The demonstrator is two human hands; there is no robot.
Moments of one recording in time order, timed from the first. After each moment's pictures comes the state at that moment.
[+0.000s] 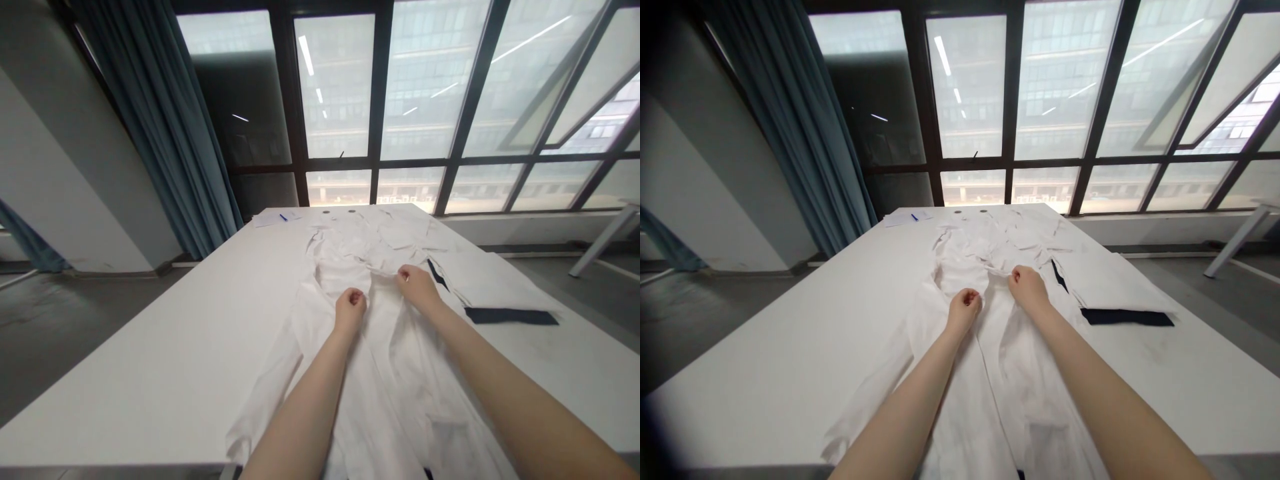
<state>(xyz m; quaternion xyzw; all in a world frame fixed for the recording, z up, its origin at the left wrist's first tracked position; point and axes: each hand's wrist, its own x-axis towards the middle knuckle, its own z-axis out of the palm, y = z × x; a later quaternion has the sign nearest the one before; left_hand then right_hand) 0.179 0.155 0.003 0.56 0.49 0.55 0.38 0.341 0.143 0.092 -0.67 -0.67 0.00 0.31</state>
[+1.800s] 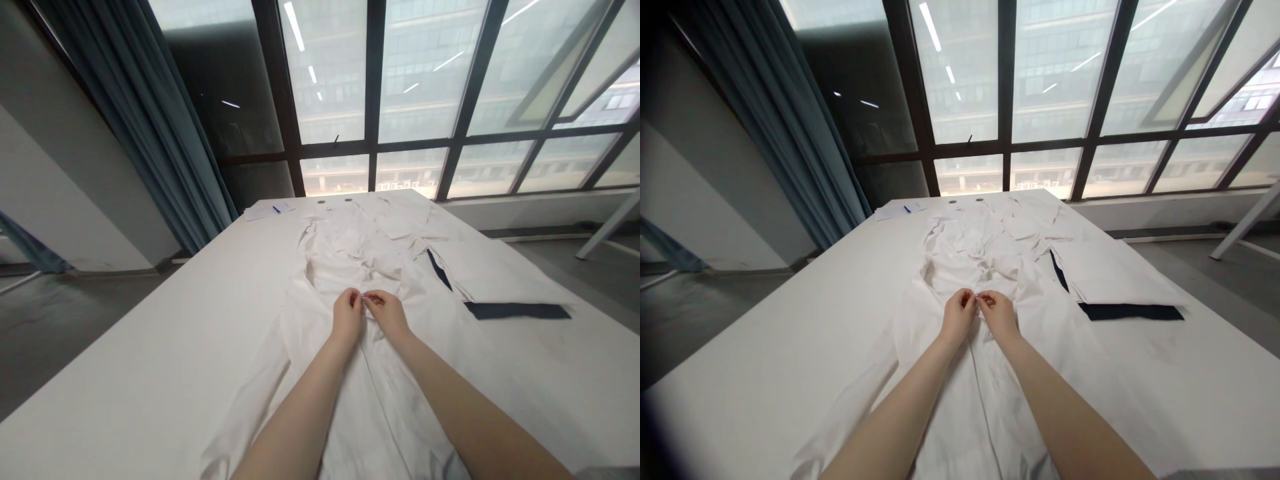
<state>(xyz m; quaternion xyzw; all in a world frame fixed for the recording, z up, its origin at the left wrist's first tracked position) 0.191 0.144 0.008 0.63 0.49 0.51 0.32 0.299 0.139 0.010 -0.56 -0.58 0.31 0.51</state>
